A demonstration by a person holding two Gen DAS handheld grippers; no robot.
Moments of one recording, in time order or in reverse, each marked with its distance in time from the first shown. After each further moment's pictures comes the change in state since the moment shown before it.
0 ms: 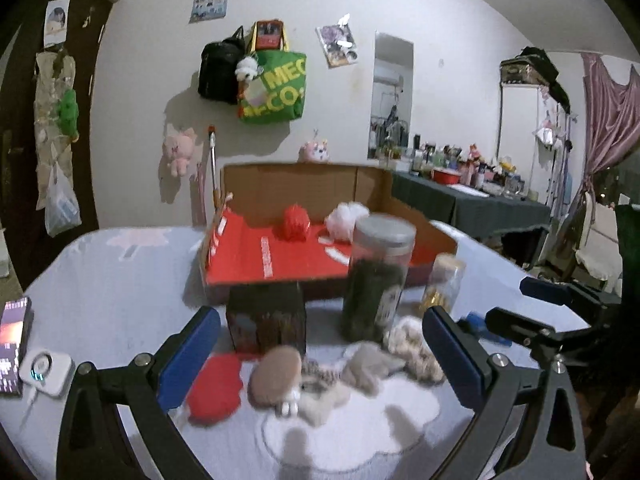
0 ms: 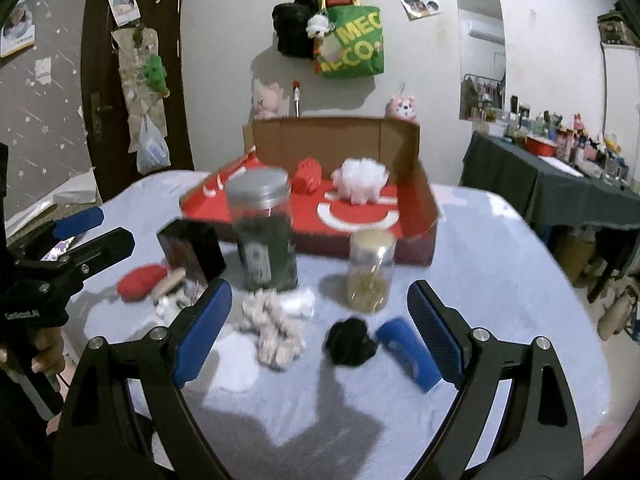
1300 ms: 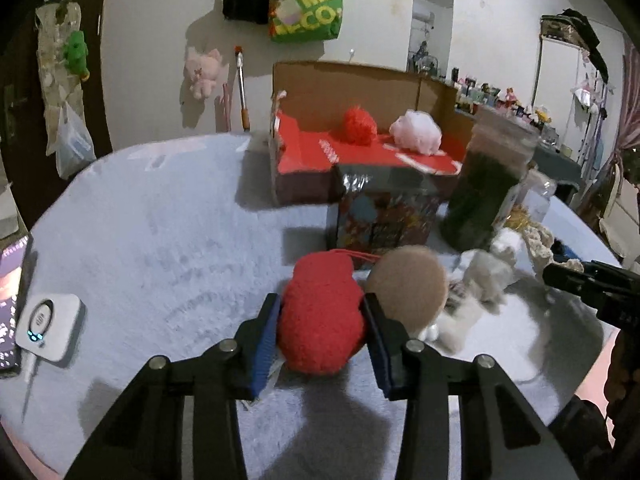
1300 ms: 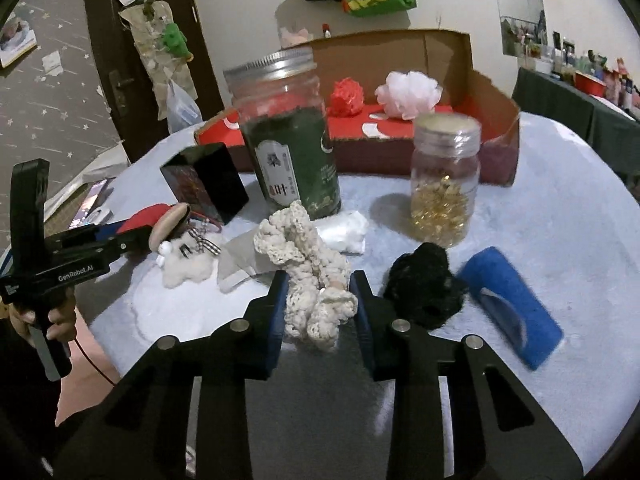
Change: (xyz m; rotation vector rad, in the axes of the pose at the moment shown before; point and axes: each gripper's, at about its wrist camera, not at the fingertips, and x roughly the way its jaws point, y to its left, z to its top) left arm 0.031 0.080 -0.037 -0.023 0.260 0.063; right arm 0.052 -0.004 -0.027 0.061 0.165 0.189
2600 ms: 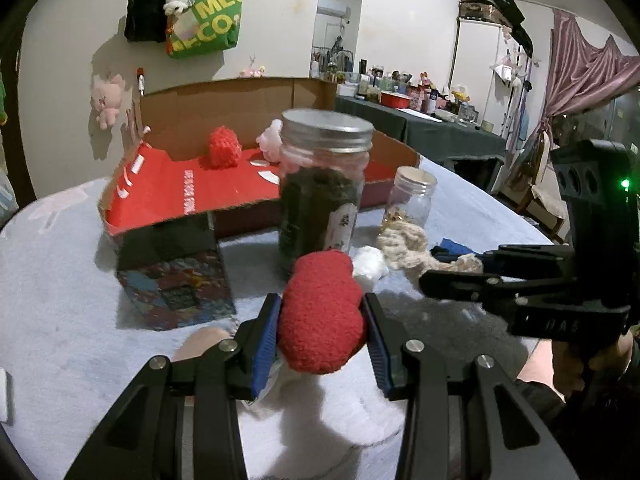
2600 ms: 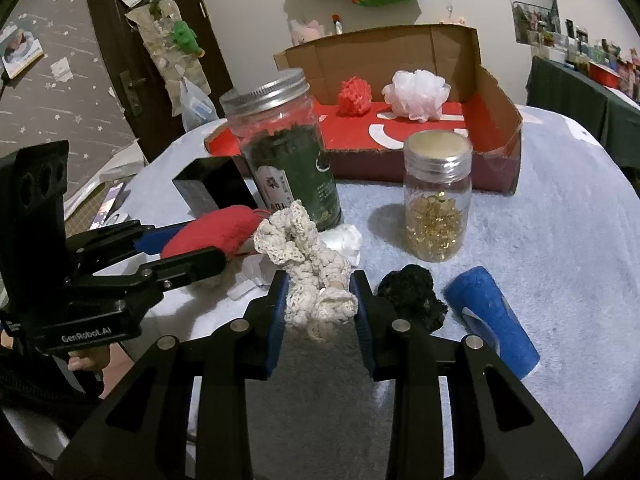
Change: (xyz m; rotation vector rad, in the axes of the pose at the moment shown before) left arm 0.008 -0.098 0.027 0.151 0.004 -0.264; right arm -0.007 -0.015 0.019 0.009 0.051 0.068
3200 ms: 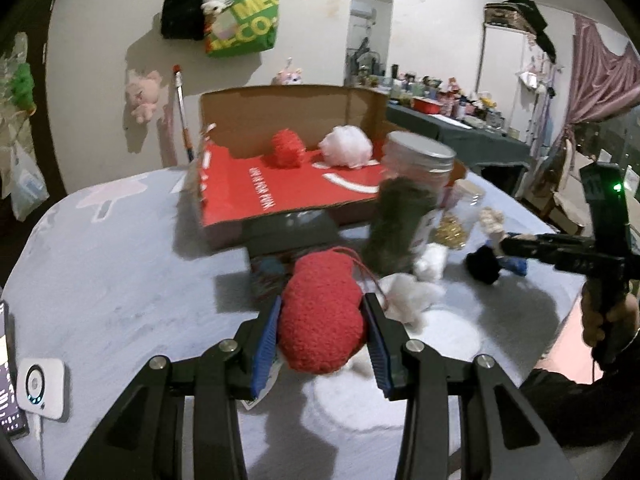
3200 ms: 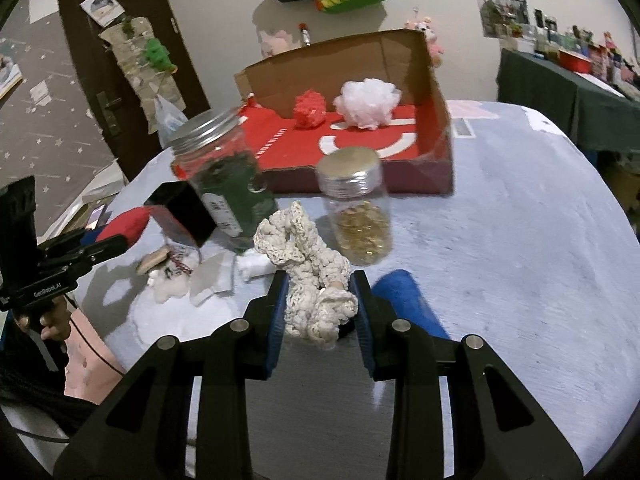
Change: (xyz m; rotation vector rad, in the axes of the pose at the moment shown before) left arm -0.040 0.063 -0.007 -0.042 0.014 0.095; right arm -0.023 -0.042 0.004 0.082 -0.008 -0.066
